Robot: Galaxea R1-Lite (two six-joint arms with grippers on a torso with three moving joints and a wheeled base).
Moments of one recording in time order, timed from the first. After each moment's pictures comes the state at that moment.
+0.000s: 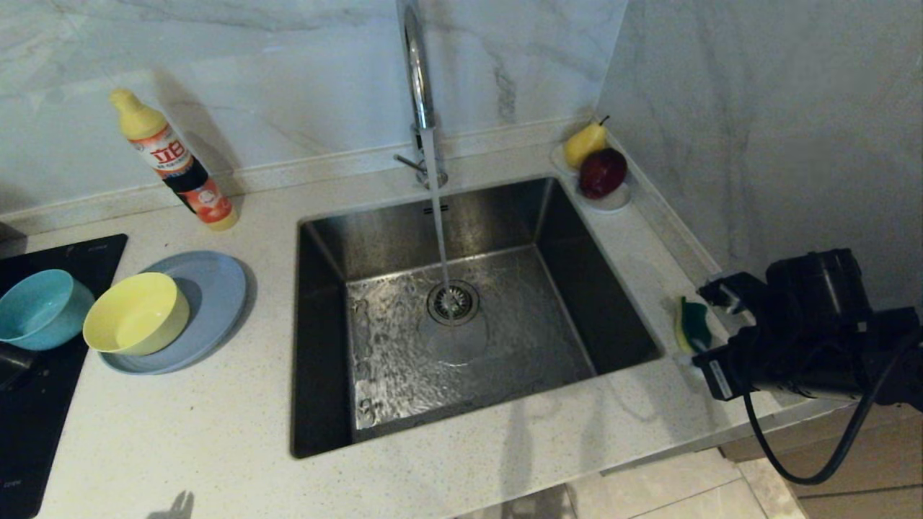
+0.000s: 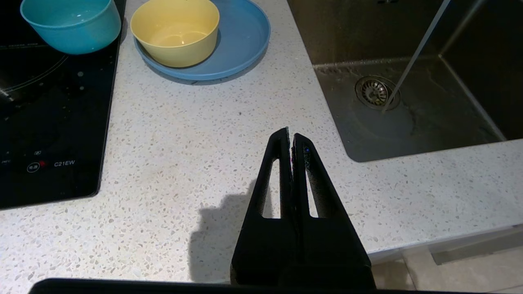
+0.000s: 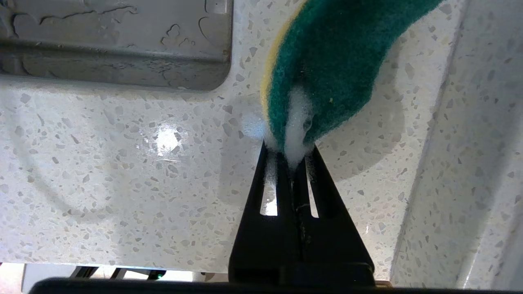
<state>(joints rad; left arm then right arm) 0.00 0.00 0.00 -0.12 0.03 -0.03 0.21 1.68 -0.84 -0.17 -0.06 -0.15</state>
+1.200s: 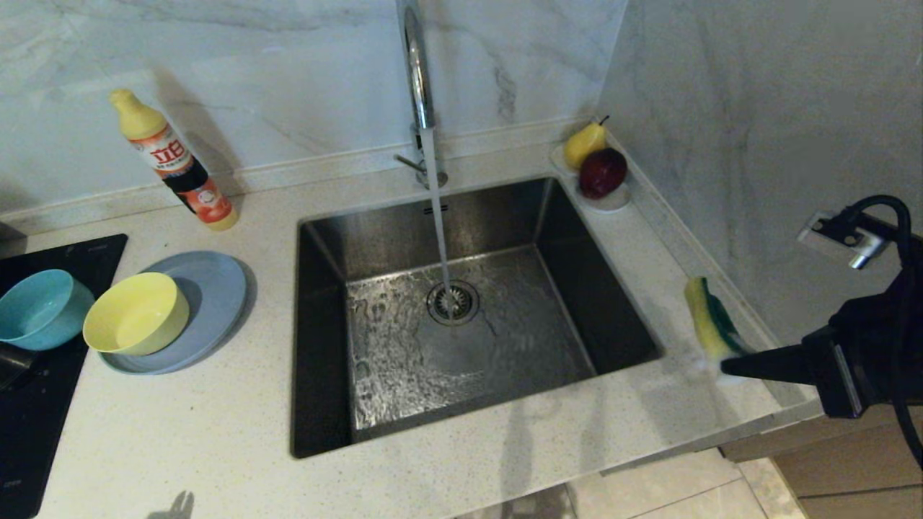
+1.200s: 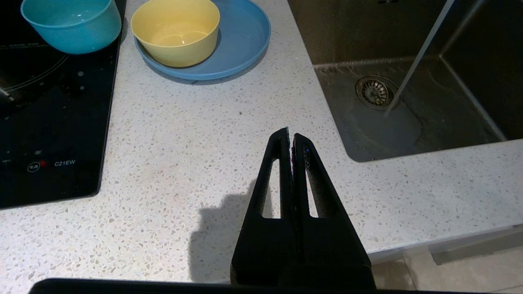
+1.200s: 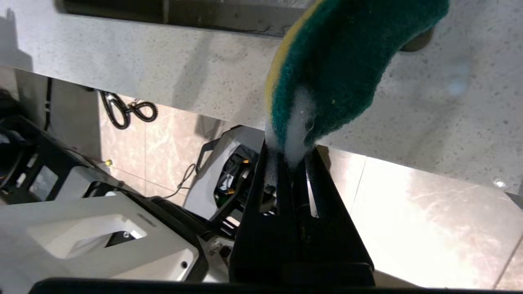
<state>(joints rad) 0.00 0.00 0.00 -0.12 0.03 -0.03 0.35 1.31 -1.09 0.44 0.27 0.06</state>
